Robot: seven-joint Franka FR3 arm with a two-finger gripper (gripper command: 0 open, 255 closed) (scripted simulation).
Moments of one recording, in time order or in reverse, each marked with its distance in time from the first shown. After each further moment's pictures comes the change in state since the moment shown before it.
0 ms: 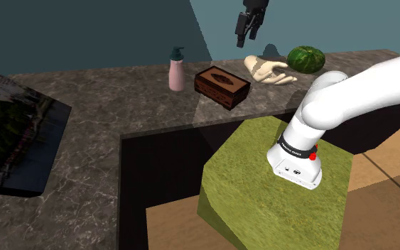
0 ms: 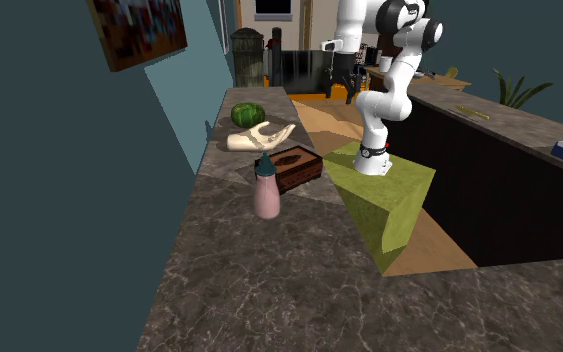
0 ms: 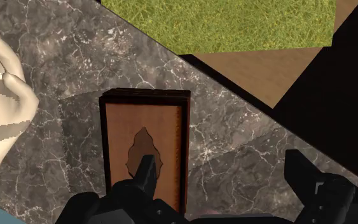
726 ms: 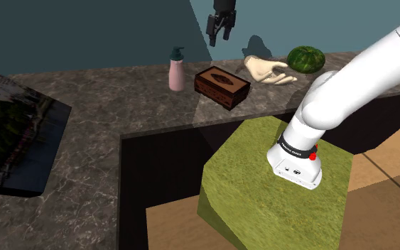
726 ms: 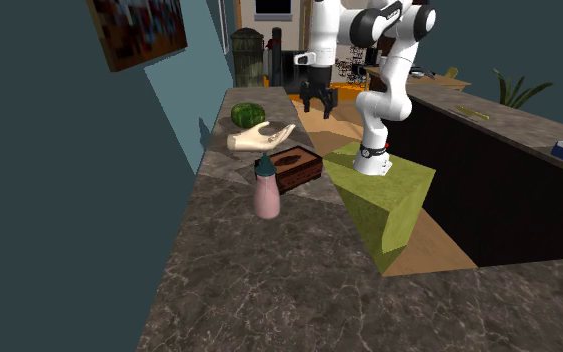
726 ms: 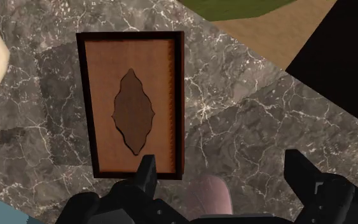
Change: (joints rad) arm 0.006 0.363 -0.030 0.178 0.028 0.184 0.003
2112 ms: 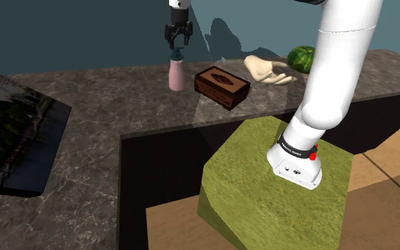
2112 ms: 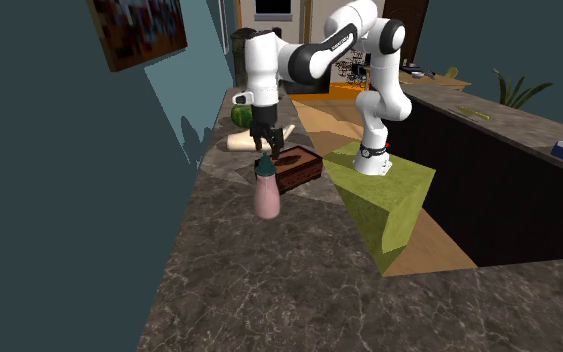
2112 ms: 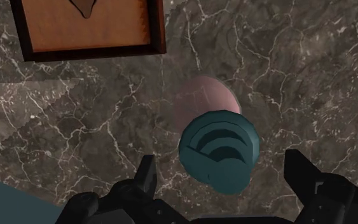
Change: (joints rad) arm -0.013 0.731 -0.025 0.624 0.124 0.102 -0.023
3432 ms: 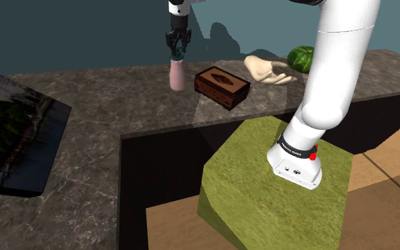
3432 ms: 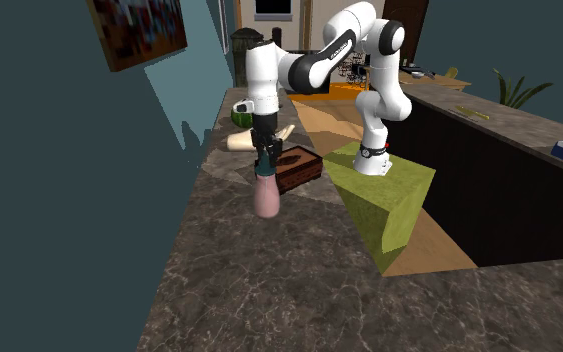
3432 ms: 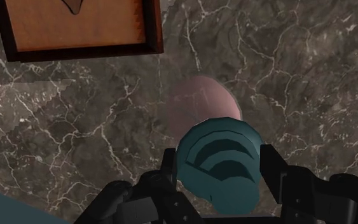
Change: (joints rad) arm 0.002 0.015 0.002 -0.038 0.004 0.055 -0.001
